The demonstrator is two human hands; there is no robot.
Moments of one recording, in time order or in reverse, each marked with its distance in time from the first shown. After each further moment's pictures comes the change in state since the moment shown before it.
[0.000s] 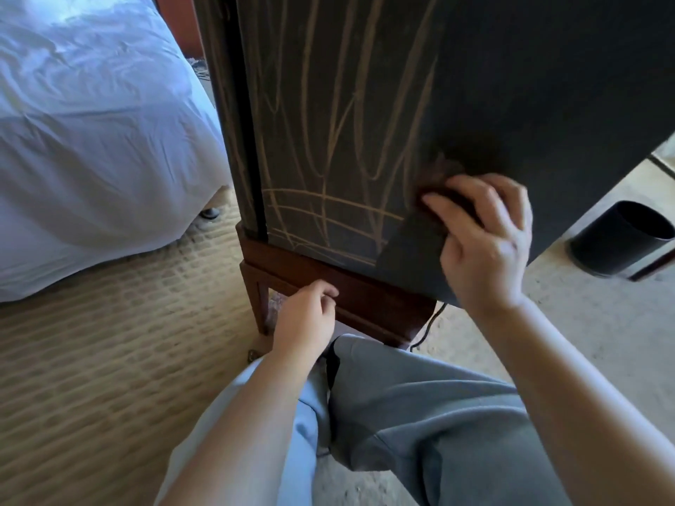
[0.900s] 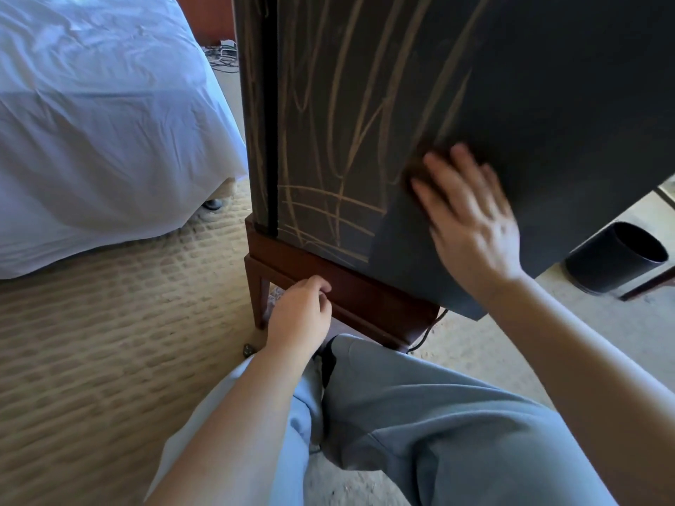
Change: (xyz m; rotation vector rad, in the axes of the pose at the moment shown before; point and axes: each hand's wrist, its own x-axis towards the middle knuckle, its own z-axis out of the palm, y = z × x) left_hand 0.001 -0.012 -0.012 0.125 0.051 0.048; right_hand 0.015 0.015 0.026 -0.215 -0.244 -0.280
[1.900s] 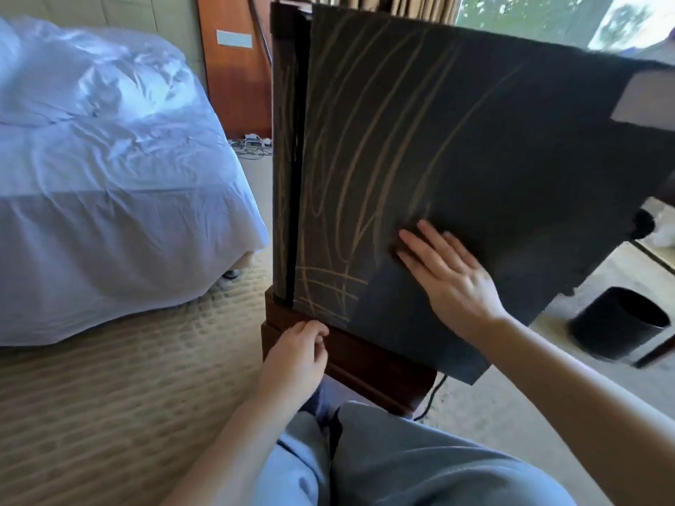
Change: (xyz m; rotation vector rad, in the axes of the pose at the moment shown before) left_hand -0.011 0.010 -0.066 0.037 0.116 0.211; right_hand 0.031 0.014 -0.022 -0.015 -0.083 -0.129
